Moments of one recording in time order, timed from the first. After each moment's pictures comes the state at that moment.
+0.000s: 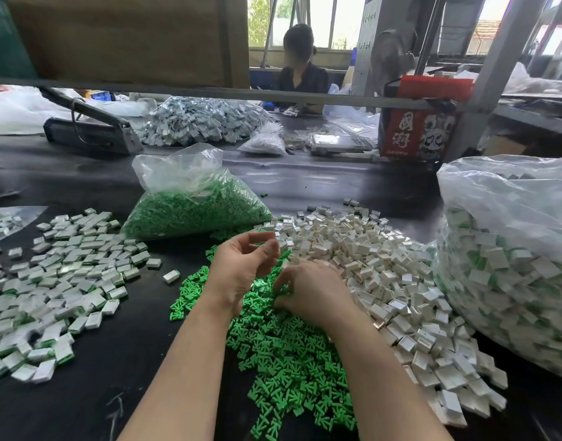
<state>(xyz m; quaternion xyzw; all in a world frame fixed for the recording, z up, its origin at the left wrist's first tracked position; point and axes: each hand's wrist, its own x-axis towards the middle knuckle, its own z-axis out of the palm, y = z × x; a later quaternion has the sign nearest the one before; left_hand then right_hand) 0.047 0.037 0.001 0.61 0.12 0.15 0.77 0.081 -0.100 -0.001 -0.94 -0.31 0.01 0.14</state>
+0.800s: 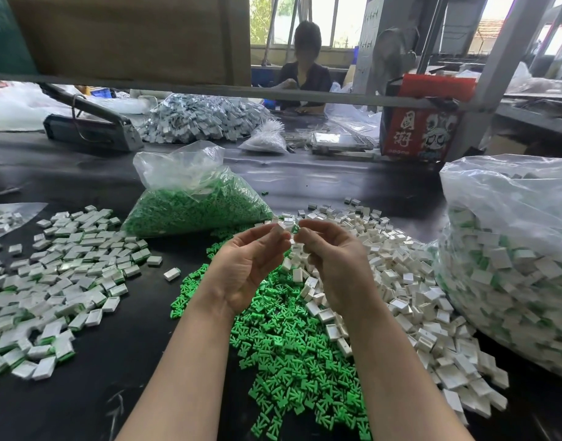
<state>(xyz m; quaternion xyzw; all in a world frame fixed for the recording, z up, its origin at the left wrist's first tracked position) 0.047 0.038 0.007 0.43 0.05 0.06 0.90 0.080 -0.114 0.026 -0.58 -0.13 0.09 0.80</state>
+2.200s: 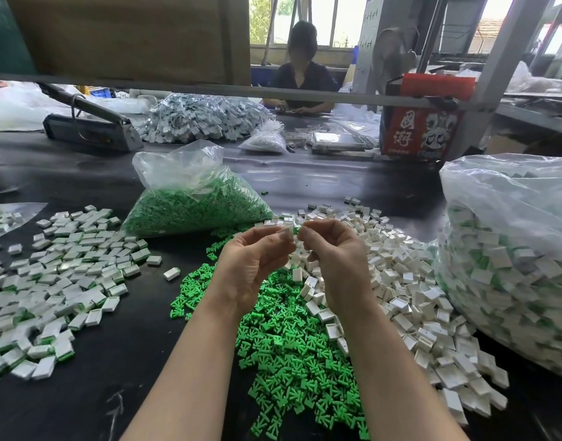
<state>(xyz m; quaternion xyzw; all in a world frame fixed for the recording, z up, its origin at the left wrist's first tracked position) 0.046 0.026 0.011 0.49 0.07 0.11 0.86 0.084 -0.109 0.019 -0.61 -0.14 0.00 0.78</state>
